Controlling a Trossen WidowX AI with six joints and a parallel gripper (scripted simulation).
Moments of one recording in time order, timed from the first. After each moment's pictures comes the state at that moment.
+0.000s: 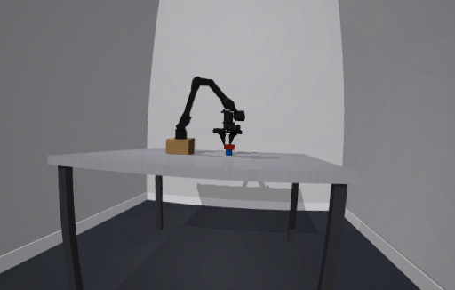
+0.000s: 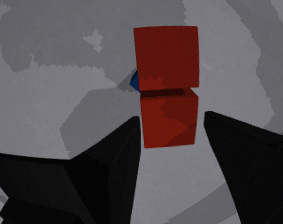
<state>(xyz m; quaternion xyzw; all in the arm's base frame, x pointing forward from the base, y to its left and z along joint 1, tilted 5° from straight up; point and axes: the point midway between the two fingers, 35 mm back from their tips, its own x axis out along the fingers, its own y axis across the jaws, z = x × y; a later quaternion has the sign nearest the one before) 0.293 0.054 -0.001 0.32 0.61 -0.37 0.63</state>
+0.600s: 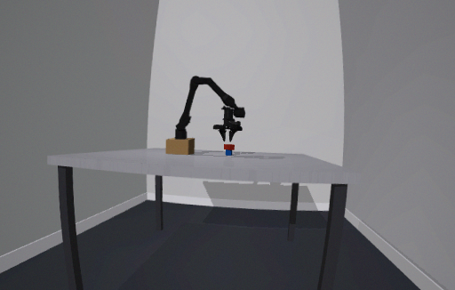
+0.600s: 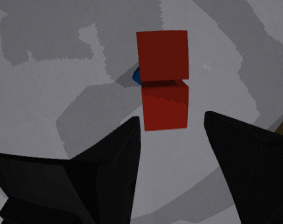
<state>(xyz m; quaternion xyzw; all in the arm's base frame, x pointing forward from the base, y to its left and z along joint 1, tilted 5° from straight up) 0.293 0.055 0.021 0.32 0.61 -0.37 0.63</state>
